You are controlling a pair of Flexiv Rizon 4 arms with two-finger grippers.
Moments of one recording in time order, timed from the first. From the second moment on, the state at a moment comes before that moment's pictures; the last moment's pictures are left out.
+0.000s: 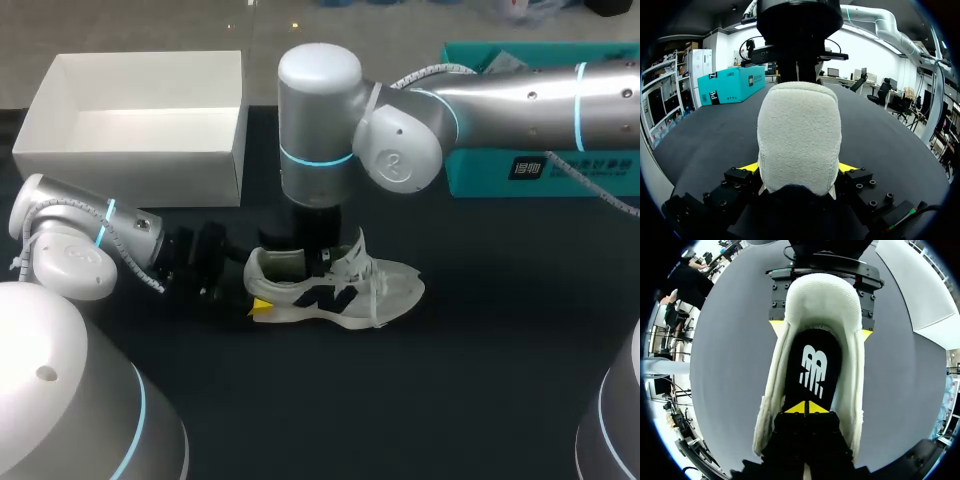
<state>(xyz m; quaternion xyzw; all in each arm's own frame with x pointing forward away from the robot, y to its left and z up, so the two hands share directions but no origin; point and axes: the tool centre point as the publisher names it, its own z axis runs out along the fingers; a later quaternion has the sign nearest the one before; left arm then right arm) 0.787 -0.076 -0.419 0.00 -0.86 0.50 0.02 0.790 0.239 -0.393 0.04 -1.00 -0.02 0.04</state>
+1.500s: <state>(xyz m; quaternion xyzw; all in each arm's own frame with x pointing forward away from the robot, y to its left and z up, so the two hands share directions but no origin) 0.787 -0.076 -0.419 0.00 -0.86 0.50 0.02 0.799 0.230 -0.405 -0.09 -1.00 -0.02 -0.04</state>
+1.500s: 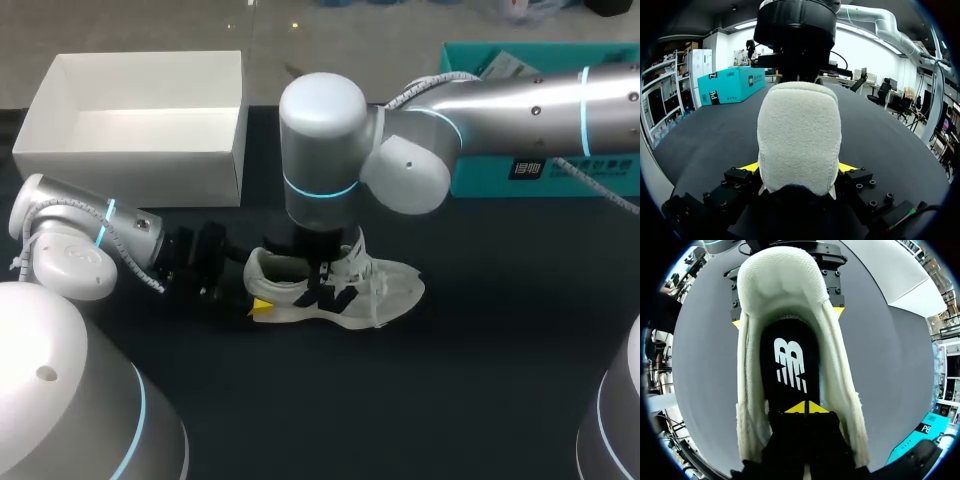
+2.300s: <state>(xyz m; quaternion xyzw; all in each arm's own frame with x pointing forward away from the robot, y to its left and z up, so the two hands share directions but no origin) 0.787 -0.076 -0.420 0.00 -0.86 0.50 0.02 0.804 0.226 -0.413 -0.09 -0.99 -0.01 -0.05</state>
